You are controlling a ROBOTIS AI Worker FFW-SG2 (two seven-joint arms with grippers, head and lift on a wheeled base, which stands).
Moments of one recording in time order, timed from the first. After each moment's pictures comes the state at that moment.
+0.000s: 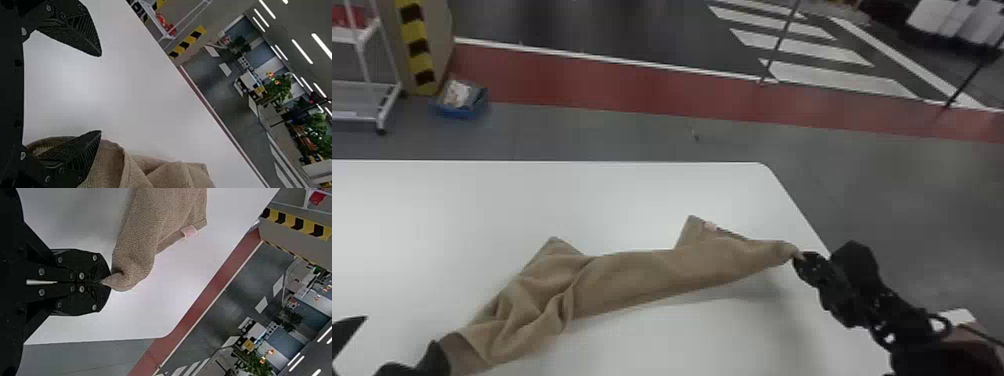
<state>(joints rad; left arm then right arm) 0.61 0.25 -0.32 -2.24 -0.51 0.56 0.12 0.28 -0.14 -0.54 -1.88 0.58 0.21 0.73</state>
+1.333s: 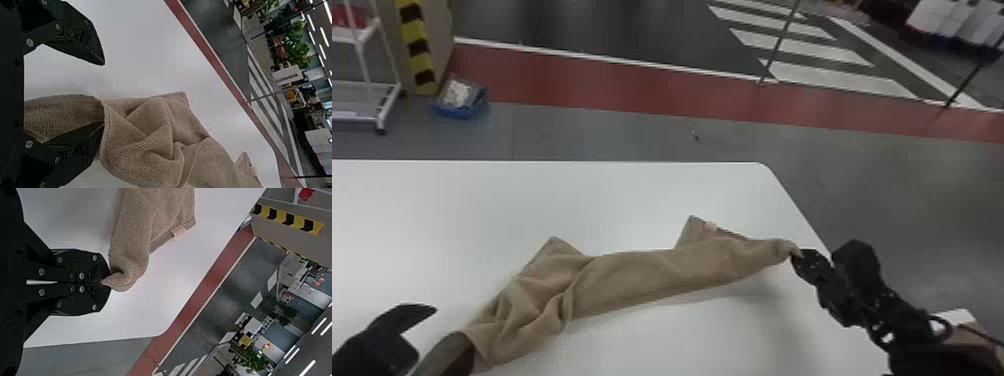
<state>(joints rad) 0.52 0.18 -0.14 -2.22 -0.55 0.46 -0.56 0.28 -0.11 -0.54 -1.91 0.57 0.21 0.73</state>
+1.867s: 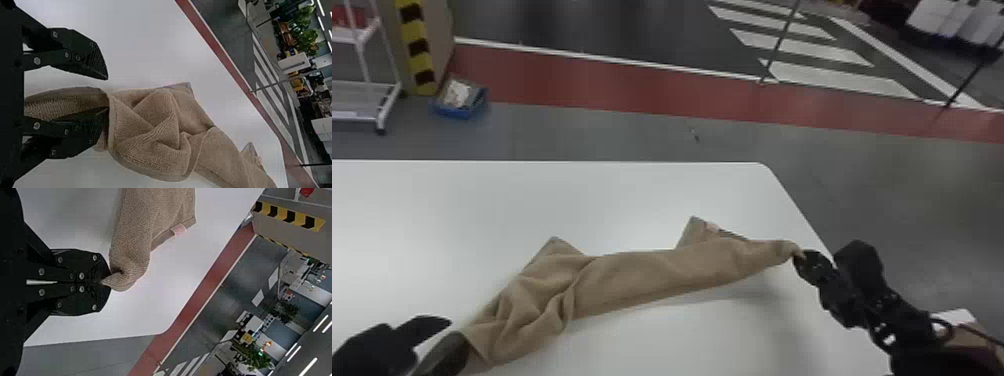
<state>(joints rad) 0.52 0.18 -0.13 -2.23 -0.58 0.48 -0.64 0.28 -0.10 -0.55 -1.91 0.57 0.21 0.73</state>
